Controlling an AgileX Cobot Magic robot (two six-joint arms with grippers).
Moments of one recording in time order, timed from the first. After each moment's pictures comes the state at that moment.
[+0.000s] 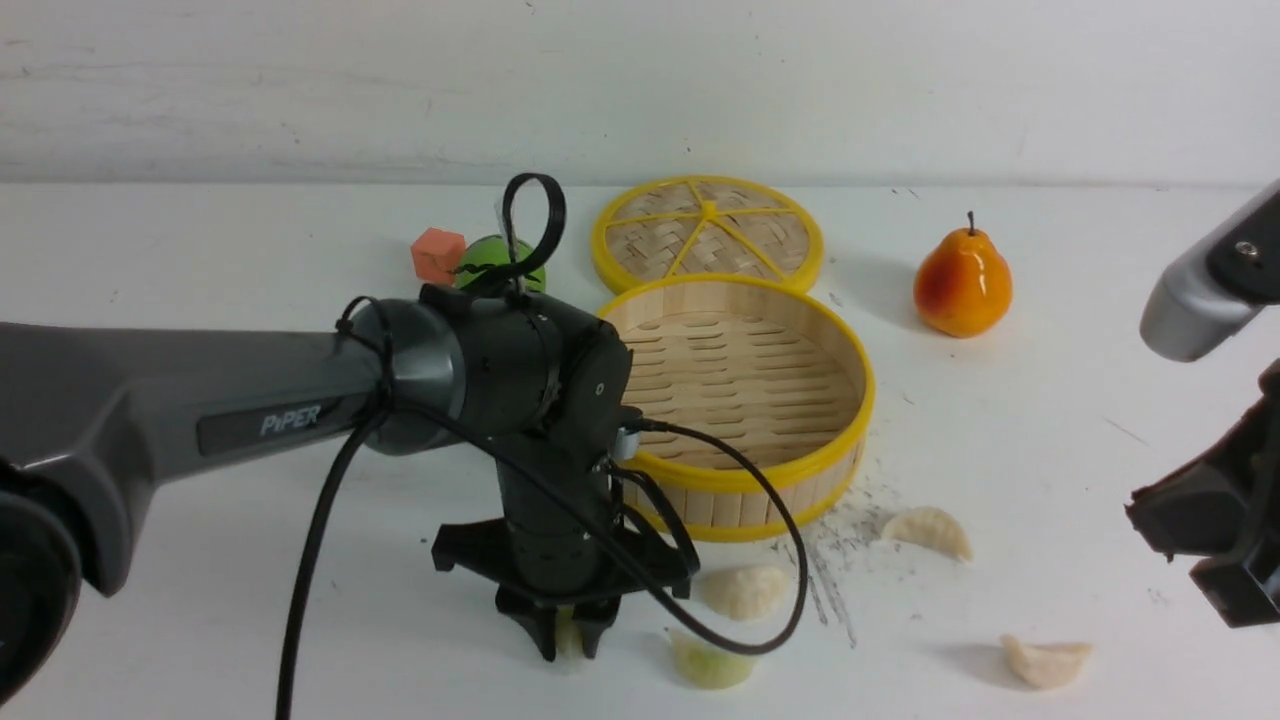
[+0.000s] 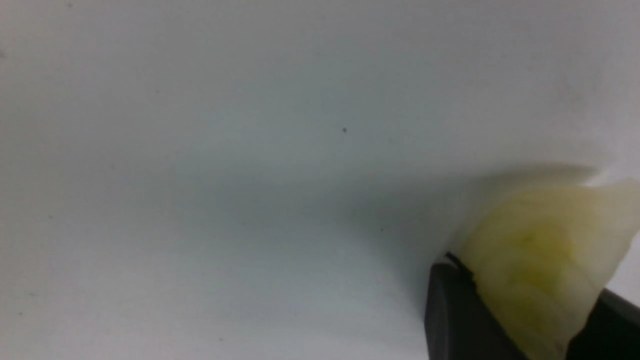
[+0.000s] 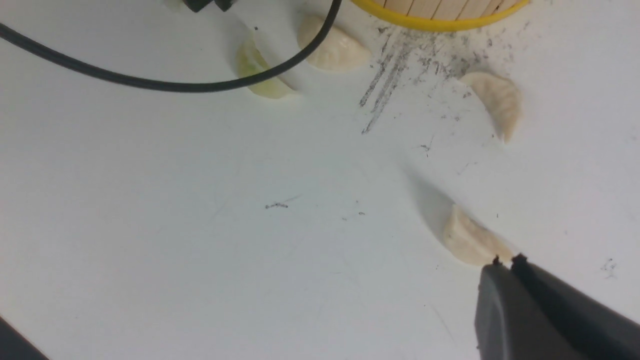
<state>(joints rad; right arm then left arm) 0.34 1.07 -1.04 0.20 1.04 -0.35 -0.62 2.01 -1.40 -0.01 0.93 -0.47</state>
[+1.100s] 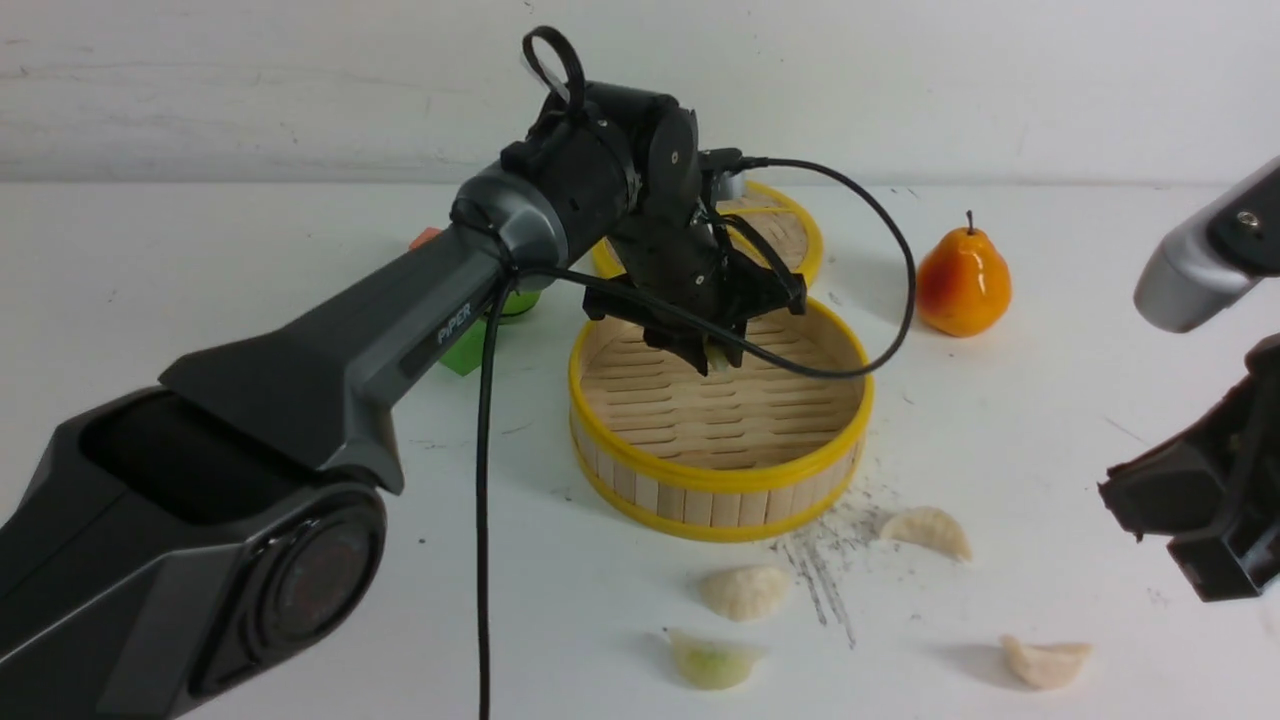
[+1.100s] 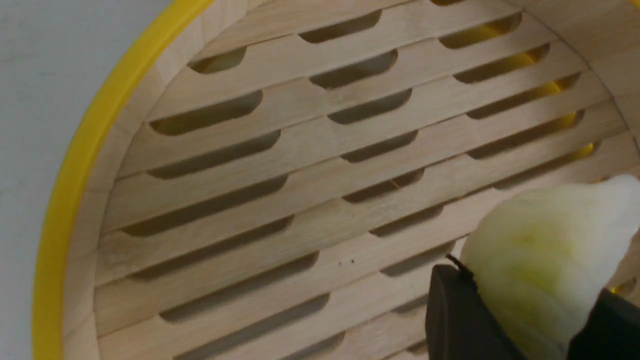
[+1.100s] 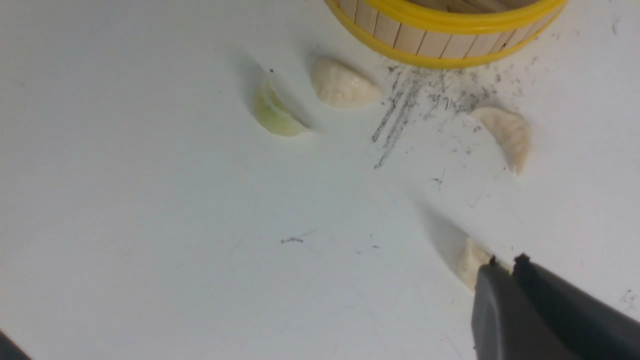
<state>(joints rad) 0.34 1.07 -1.04 0.25 0.99 -0.35 -0.54 2.45 -2.40 -0.09 1.04 -0.36</state>
